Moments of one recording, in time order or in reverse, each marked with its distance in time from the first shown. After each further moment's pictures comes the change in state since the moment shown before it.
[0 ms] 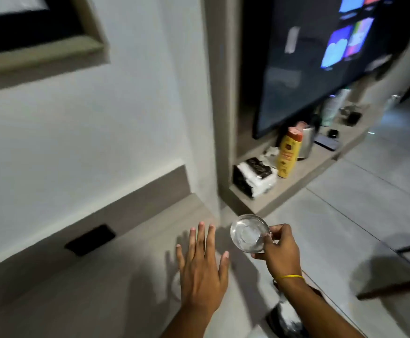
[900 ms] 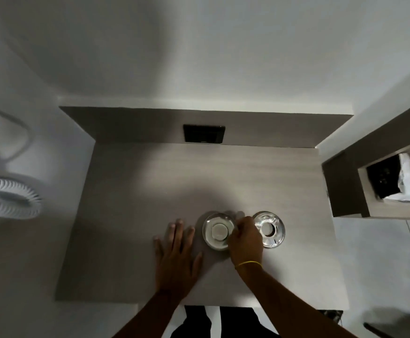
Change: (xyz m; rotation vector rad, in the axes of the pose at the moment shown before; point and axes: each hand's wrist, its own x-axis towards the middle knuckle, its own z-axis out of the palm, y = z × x) left_hand -0.237 -0.209 0.006 0.189 -0.245 -0.600; right_hand -0.154 0.097 0.234 -0.735 -0.631 -0.120
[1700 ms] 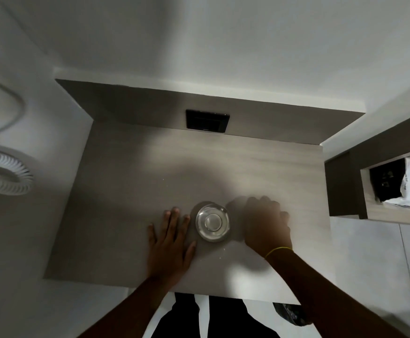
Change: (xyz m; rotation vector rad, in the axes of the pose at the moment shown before) left_hand -0.001 -0.001 0.010 -0.020 0.041 -0.041; right_hand 0.038 0.015 -0.067 -0.761 -0.154 -0.247
